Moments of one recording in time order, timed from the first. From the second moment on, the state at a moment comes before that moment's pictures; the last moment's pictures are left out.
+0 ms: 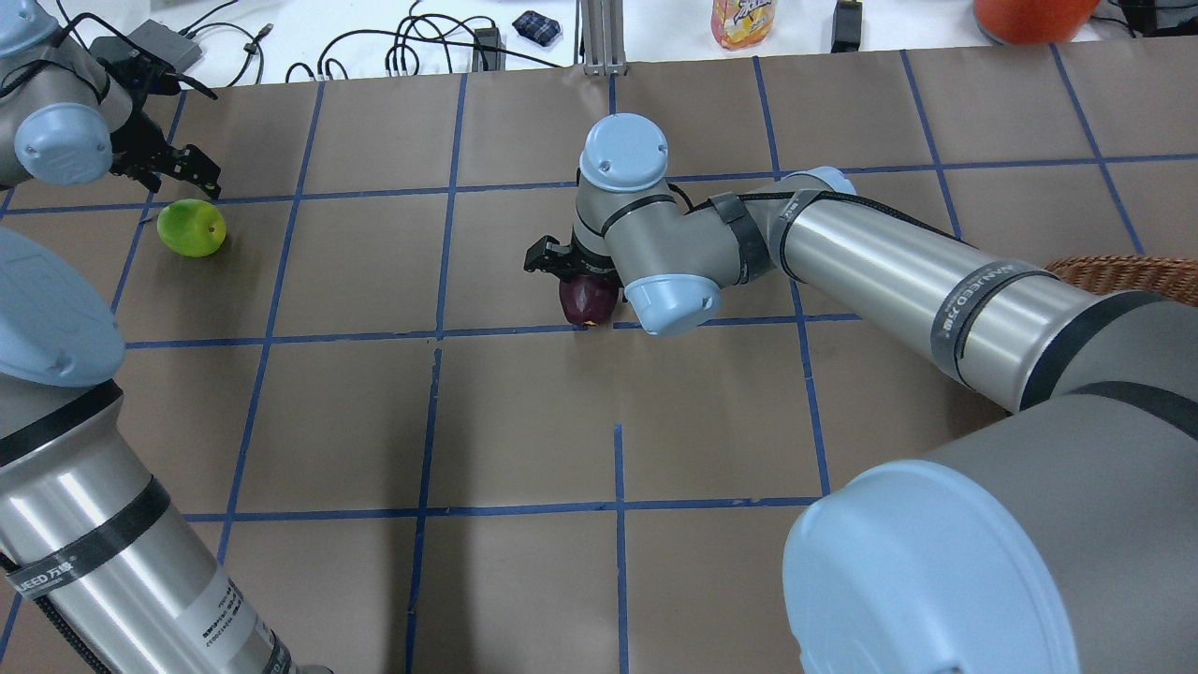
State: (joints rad) left arm -1.10 -2.38 -1.16 -1.07 1.57 0.61; right arm 1.93 -0.95 1.60 -2.39 -1.45 0.53
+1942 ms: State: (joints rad) left arm -1.28 -2.13 -1.42 -1.39 1.36 0.19; right arm 1.58 -1.19 1.54 -1.97 -1.44 0.02
